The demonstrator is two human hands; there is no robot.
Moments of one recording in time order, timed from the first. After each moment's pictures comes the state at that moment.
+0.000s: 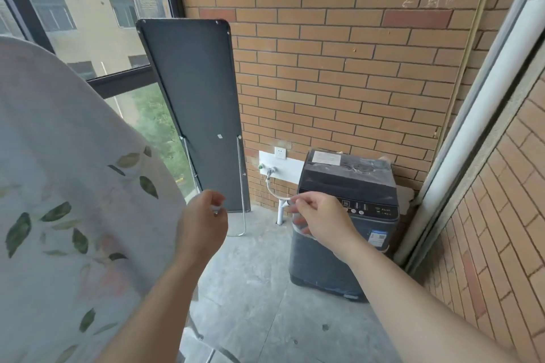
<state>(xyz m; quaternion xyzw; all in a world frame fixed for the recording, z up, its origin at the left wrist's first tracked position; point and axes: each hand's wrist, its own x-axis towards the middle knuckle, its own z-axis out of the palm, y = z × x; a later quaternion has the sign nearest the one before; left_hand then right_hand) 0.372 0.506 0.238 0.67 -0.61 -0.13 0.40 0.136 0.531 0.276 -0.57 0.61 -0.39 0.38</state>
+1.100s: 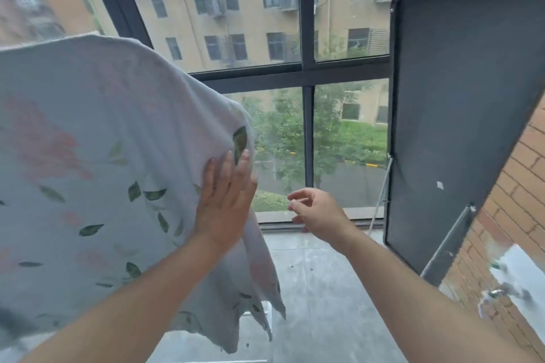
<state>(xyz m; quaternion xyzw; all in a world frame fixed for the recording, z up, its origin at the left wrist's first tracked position) 0.439 0.318 0.267 0.84 -0.38 0.37 -0.10 0.347 0.134 0.249 -0.77 0.20 -0.07 0.60</state>
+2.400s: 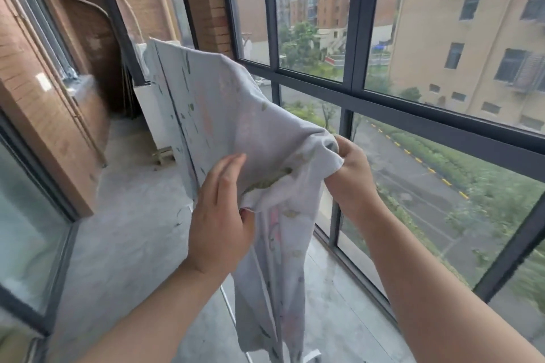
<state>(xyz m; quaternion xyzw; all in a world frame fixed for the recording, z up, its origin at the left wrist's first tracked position) 0.425 0.241 0.334 0.87 0.07 0.47 0.15 0.583 0.097 0.362 -0.62 -0.32 0.02 0.72</state>
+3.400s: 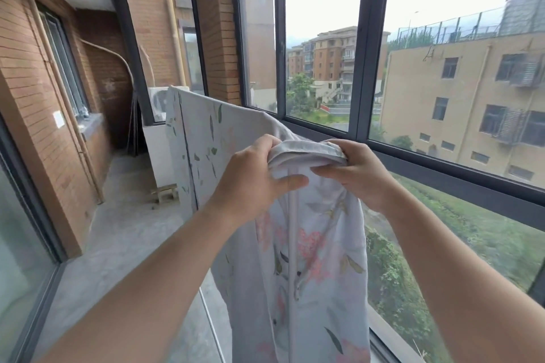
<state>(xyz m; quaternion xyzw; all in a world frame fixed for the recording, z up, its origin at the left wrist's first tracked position) 0.440 0.288 0.460 0.90 0.03 0.38 0.23 0.591 0.128 0.450 -0.65 -0.47 0.05 0.60</state>
